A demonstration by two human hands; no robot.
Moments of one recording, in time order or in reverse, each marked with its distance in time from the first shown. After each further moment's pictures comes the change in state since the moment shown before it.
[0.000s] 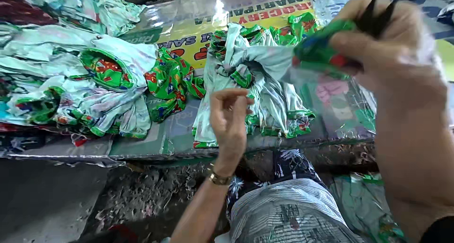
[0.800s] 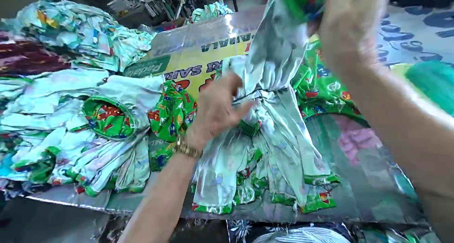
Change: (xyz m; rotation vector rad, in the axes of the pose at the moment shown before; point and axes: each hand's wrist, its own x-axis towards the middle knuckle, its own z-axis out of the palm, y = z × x) left_hand 0.187 -0.048 -0.040 1.016 -0.500 0.269; right_hand 0.162 0.092 -0.012 -0.155 0.543 -0.099
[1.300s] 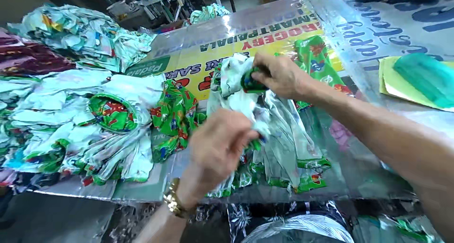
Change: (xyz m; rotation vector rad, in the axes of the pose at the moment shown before) left_hand -0.075 0.082 -0.024 -0.227 0.302 0.221; right_hand -0.060 0.024 0.018 -0.333 -0.730 -0.087
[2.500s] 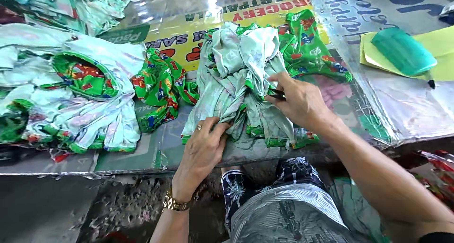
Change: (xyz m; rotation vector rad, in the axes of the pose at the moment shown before) left_hand -0.128 -0.007 -0.001 0.336 -0.412 -0.322; right_hand -0.123 -0.077 0.040 -0.316 0.020 0.290
